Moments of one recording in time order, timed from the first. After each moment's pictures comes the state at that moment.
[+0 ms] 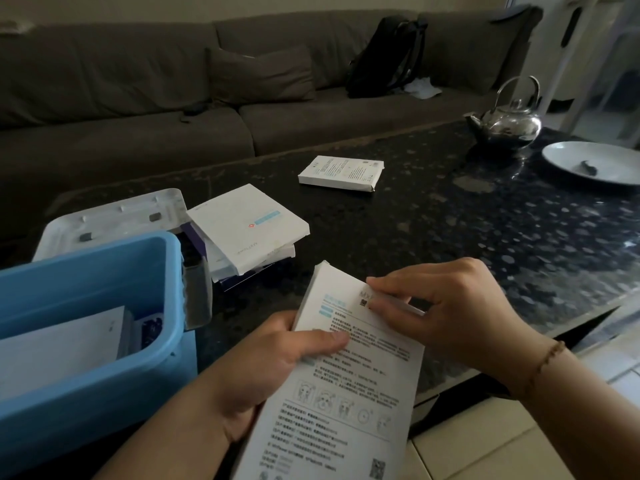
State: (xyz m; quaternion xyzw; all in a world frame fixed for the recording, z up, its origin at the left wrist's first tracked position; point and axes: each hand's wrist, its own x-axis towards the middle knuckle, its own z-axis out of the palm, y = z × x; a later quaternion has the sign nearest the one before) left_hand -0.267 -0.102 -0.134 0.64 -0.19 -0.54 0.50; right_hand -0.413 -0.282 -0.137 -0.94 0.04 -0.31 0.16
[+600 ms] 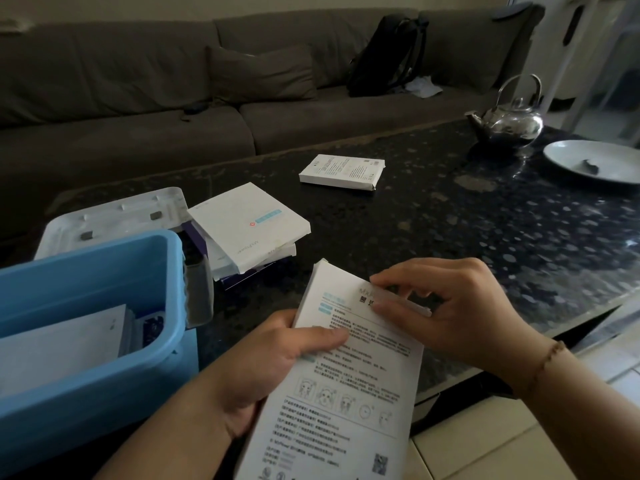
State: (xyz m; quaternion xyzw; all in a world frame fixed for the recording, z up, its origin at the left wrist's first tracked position) left_hand -0.267 -0.103 -0.133 0.63 -0.19 -0.56 0.50; right_hand -0.413 -0.287 -0.142 -0.92 0.03 -0.33 0.19
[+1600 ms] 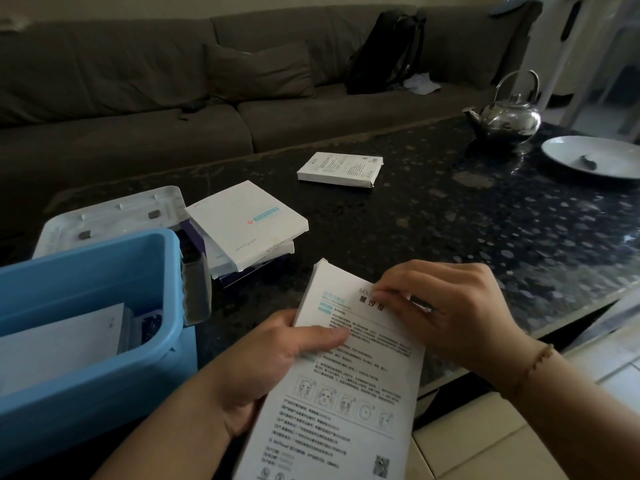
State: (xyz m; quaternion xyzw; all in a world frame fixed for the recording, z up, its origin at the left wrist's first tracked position) left_hand -0.270 -0.102 -0.134 0.62 -0.19 -0.58 0.50; right_hand -0.415 -0.286 -0.150 -0.92 -0.01 -0.37 0.10
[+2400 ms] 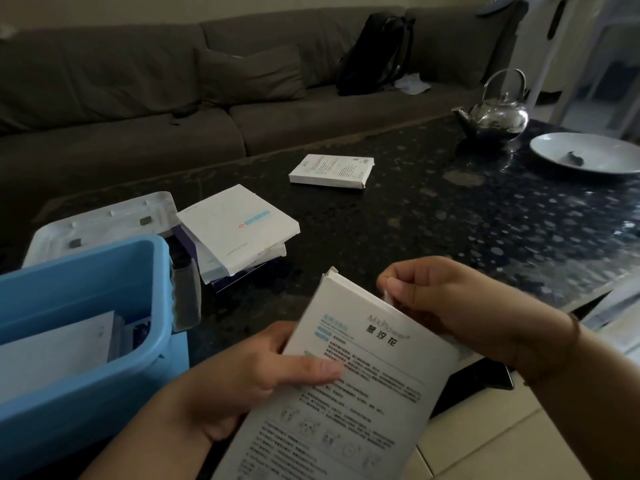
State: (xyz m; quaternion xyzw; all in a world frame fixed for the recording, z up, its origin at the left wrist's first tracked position) left_hand -0.265 -0.097 -0.125 0.56 -0.33 -0.62 0.44; right_hand -0.422 -0.275 -0.103 -0.76 0.24 0.00 0.61
